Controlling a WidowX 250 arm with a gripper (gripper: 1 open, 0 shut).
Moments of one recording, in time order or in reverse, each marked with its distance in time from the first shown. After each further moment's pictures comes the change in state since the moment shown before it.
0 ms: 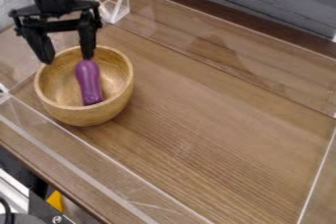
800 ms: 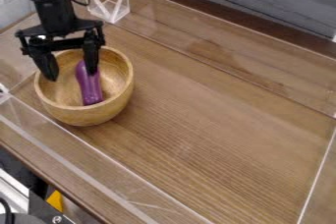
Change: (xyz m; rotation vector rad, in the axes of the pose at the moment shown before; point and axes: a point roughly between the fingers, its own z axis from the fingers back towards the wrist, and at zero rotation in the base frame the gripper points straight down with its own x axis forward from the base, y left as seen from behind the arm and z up) arm 0.000 0.001 -0.024 0.001 0.009 0.052
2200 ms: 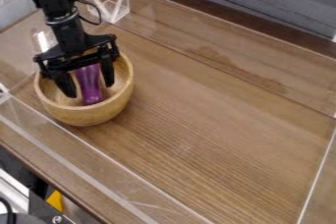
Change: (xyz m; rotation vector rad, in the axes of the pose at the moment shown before) arm 0.002 -0.023 -0.029 -0.069 -0.022 0.137
